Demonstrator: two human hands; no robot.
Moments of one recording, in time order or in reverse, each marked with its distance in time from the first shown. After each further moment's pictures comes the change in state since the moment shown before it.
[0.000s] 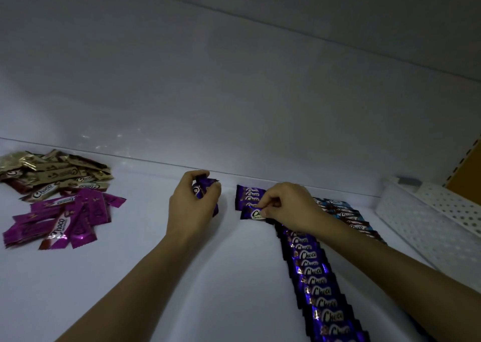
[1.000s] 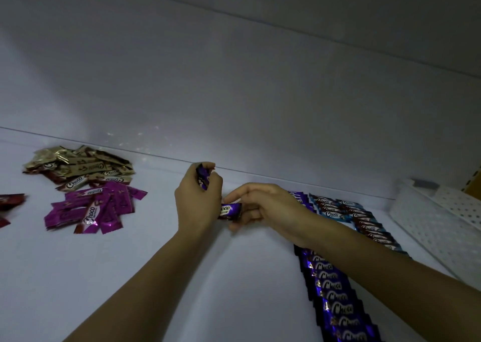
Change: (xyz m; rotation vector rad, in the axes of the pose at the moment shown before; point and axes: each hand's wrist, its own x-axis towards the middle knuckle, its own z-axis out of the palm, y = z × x) left_hand -0.002 0.006 -0.008 0.012 0.183 0.117; right_hand -0.017 -0.065 0.011 0.968 -0.318 -0.022
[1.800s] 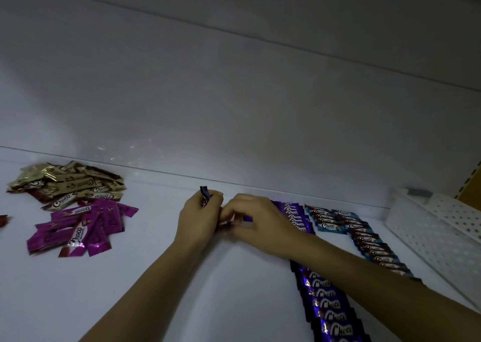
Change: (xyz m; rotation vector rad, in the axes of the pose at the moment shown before) left_hand 0.005 -0.005 0.006 -0.019 -0.301 -0.276; right_hand 0.020 0.022 -0.011 -0.766 0.088 -0.513
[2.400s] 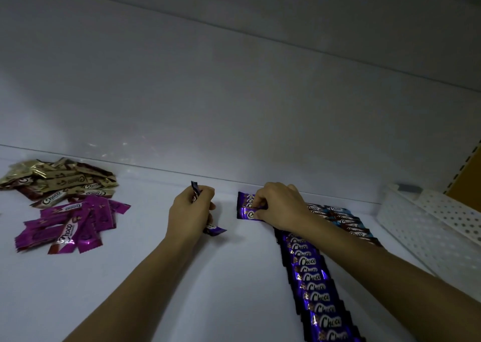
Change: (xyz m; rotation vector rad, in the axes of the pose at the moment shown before) left_hand 0.005 -0.005 -0.001 -0.095 0.055 -0.022; right_hand 0.000 0.039 -0.029 -0.533 -0.076 0.443
